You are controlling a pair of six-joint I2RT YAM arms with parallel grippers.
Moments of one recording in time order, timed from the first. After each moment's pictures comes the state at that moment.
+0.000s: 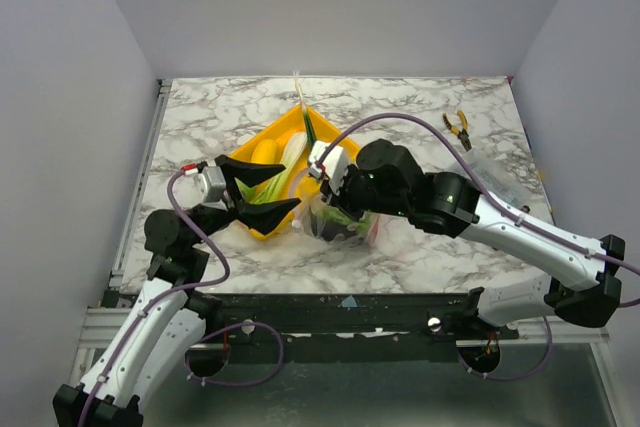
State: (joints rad) left arm -0.35 0.61 0.52 0.56 0.72 -0.40; right arm 1.12 1.31 1.43 -0.63 0.02 -0.24
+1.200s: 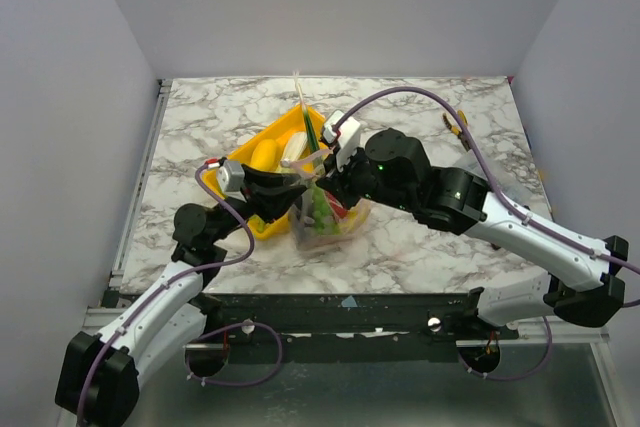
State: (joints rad) left arm -0.43 0.77 0.34 0.82 0.57 -0.44; right arm 1.12 1.32 1.50 -0.56 0.13 0.05
